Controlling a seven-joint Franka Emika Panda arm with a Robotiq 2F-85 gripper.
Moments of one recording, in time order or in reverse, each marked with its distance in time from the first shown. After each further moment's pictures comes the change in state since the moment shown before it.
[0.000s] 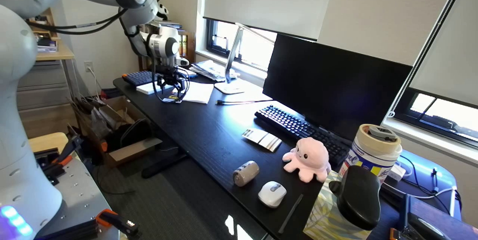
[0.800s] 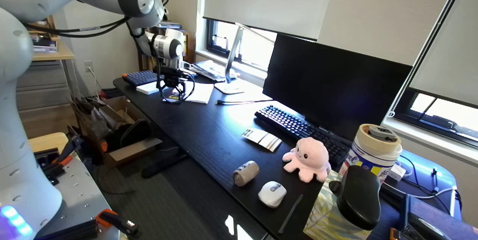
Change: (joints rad) arm -0.069 0.053 0.074 0.082 0.002 -0.132 -0.275
